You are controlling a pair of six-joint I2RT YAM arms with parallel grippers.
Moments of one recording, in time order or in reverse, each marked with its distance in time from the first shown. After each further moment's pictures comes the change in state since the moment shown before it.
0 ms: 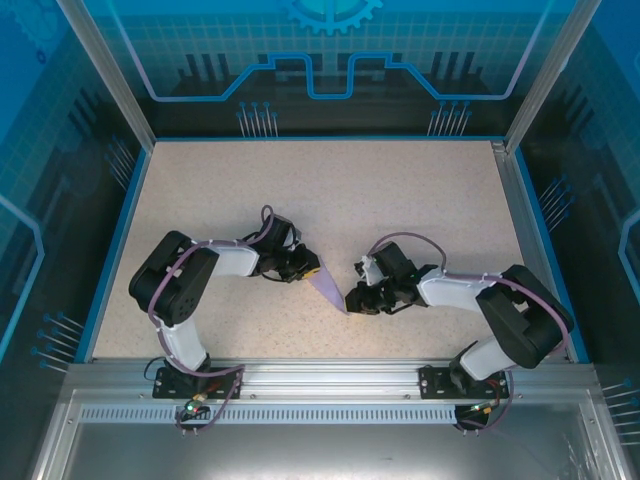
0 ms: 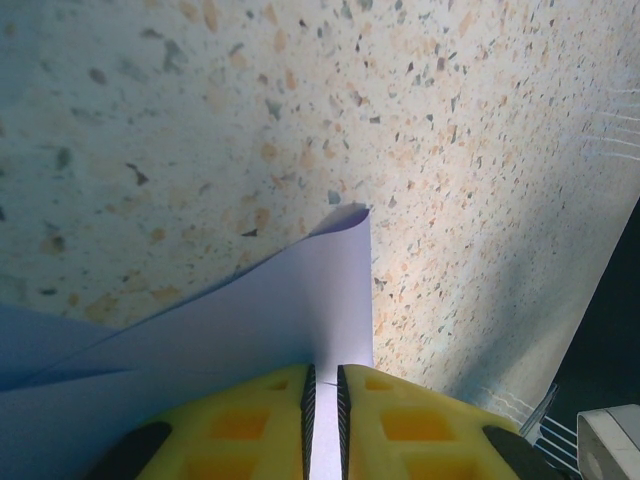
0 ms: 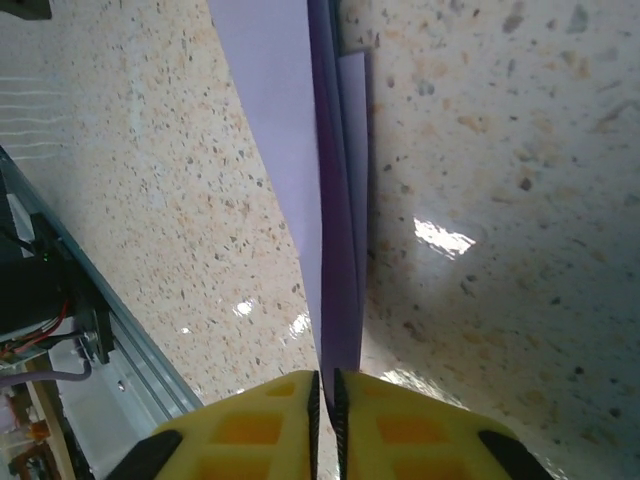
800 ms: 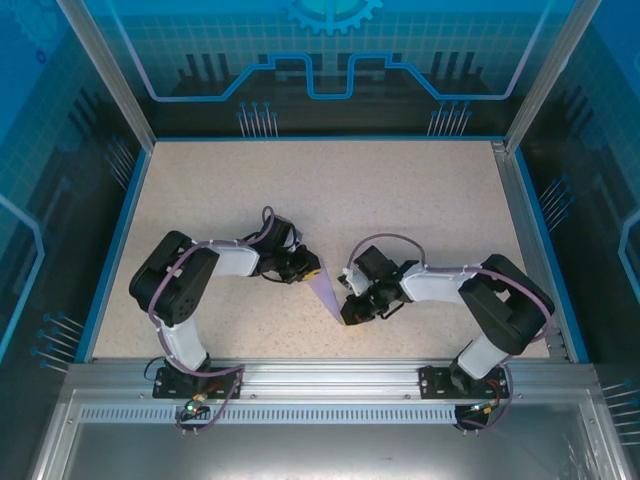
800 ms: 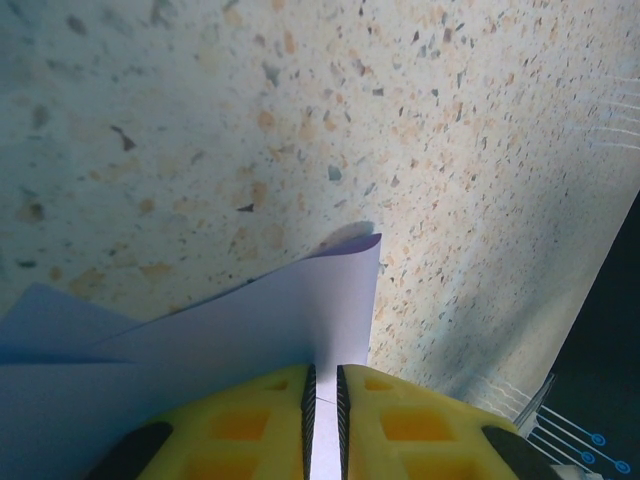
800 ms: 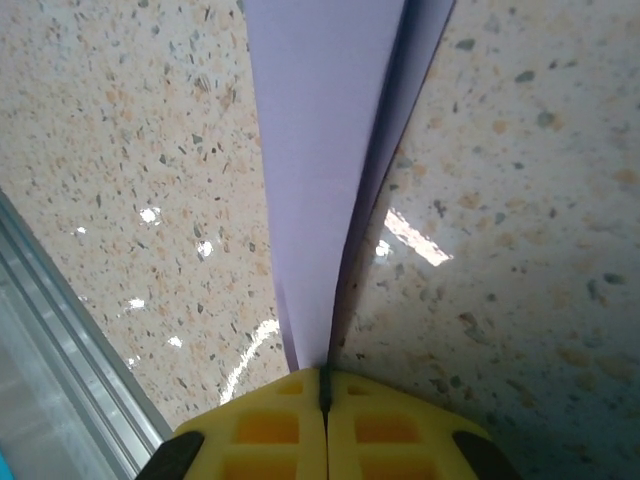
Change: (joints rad) left arm 0.000 0.001 0.001 -0.012 0.015 -0.002; right arm 0.113 0.118 0.121 -0.206 0.068 -0.289
